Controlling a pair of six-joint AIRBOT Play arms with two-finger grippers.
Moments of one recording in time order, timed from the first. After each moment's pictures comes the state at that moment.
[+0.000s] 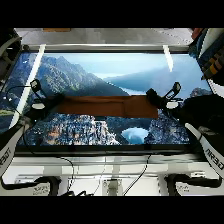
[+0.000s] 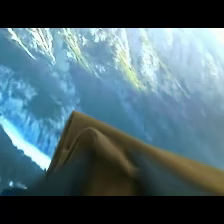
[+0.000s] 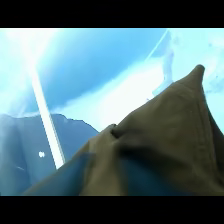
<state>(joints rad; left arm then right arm) 0.03 -1.46 0.87 0.37 -0.04 -0.74 0.12 -1.46 0.88 -0.43 0.10 1.31</state>
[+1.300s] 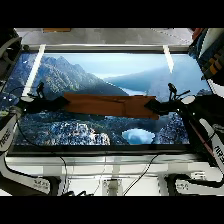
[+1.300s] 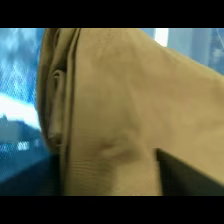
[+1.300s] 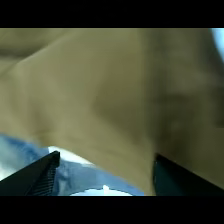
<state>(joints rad) 0.24 -1.71 1.13 0.69 -0.78 -0.96 -0.08 -1.42 0.99 -0.78 0.89 1.23</state>
